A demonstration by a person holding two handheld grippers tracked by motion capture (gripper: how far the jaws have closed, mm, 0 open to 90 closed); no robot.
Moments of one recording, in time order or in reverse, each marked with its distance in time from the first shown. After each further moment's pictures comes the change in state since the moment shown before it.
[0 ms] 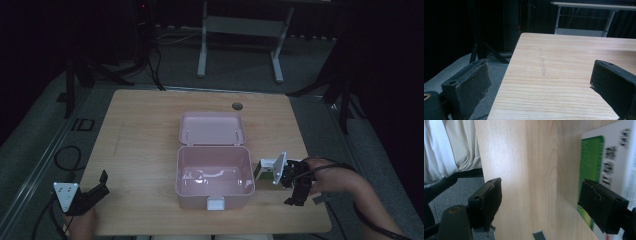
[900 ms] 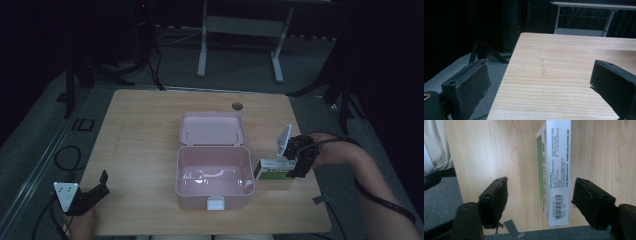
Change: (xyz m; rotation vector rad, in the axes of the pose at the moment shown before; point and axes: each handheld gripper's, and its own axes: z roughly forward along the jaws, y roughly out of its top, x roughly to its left) left arm 0.000 0.000 0.000 0.000 -0.004 -0.001; right arm -0.055 -0.006 -0.036 -0.012 -0.057 0.014
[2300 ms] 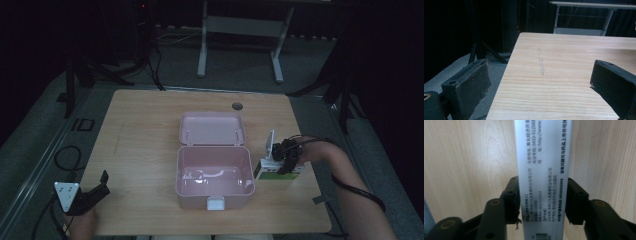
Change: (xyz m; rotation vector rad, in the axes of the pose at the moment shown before) left arm -0.001 0.000 0.000 0.001 -0.006 0.009; right arm -0.034 0.006 0.072 0.098 0.068 -0.015
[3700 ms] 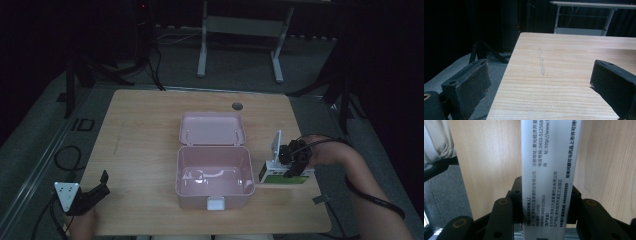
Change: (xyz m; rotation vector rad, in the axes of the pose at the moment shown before) left arm 0.000 0.000 0.000 0.000 0.005 0.000; right arm 0.036 -0.001 -0.049 0.003 0.008 -0.030
